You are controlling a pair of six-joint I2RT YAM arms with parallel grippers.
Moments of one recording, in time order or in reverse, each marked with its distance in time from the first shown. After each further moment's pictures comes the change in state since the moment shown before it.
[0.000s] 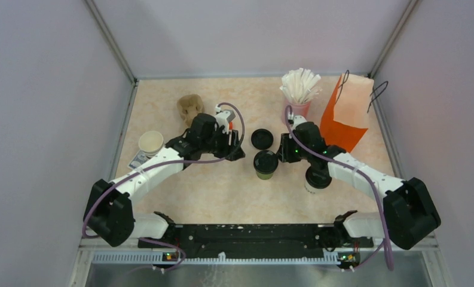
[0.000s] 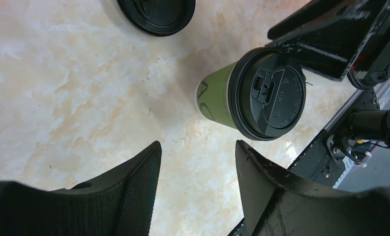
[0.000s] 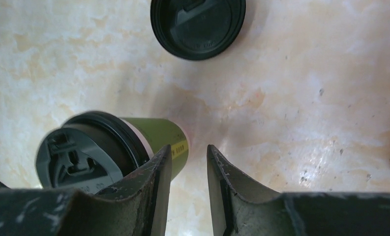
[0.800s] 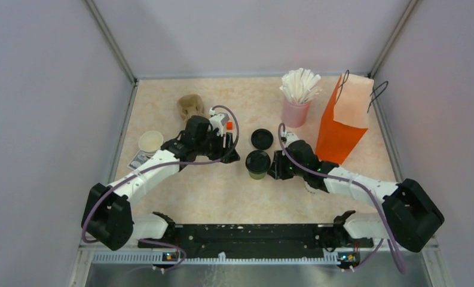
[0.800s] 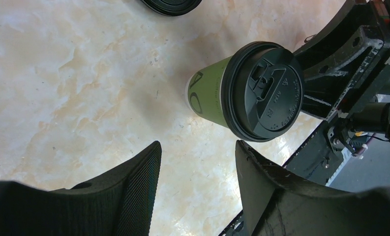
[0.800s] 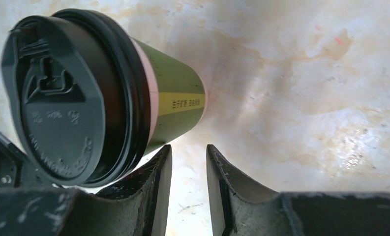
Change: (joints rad) left arm 0.065 -0.032 -0.052 -0.022 0.056 0.012; right arm 0.155 -0.030 -0.203 0.152 0.003 0.132
